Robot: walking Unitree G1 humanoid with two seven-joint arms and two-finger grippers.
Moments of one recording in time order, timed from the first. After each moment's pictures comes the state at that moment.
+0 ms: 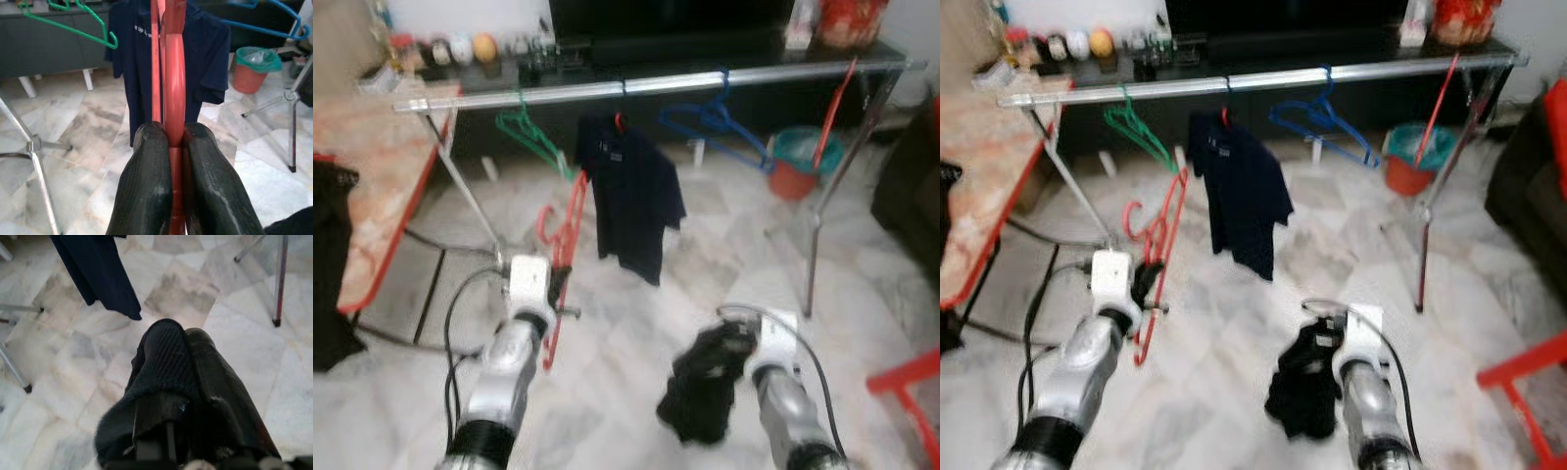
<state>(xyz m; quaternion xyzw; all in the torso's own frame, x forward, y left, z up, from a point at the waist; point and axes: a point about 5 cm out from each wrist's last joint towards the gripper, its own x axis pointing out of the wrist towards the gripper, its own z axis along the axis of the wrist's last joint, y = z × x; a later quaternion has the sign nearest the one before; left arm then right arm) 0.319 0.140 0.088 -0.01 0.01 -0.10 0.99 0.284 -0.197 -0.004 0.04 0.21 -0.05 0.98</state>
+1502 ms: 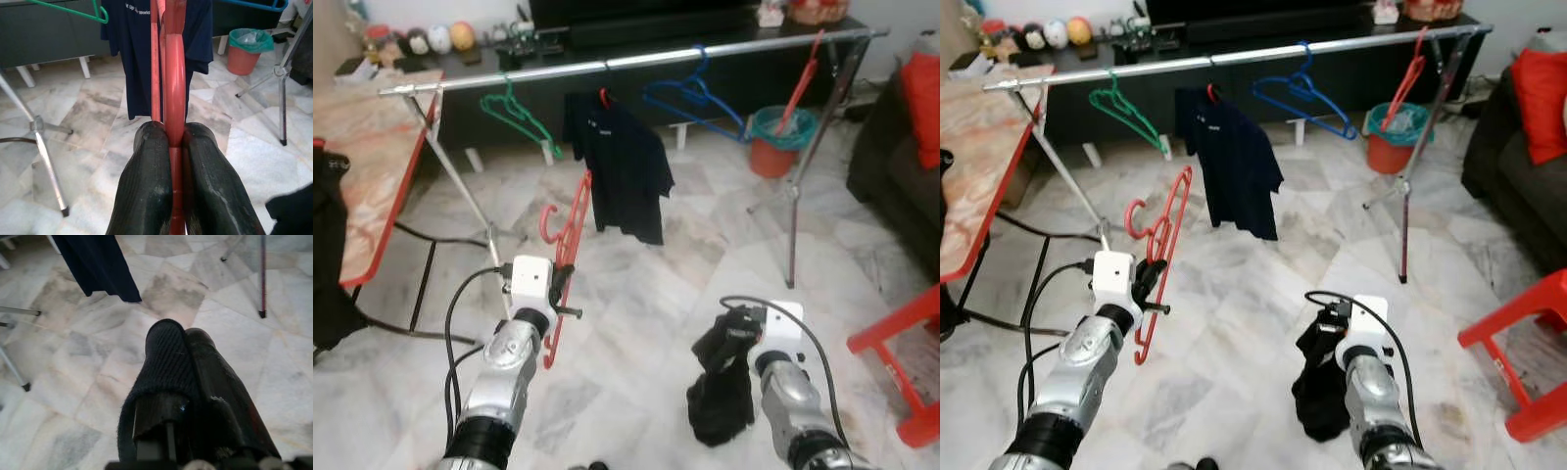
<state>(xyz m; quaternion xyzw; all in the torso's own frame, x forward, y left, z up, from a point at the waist) 0.319 0.146 0.091 0.00 0.01 -0.10 1.00 0.298 -0.196 0.011 0.04 0.17 -0.05 0.98</state>
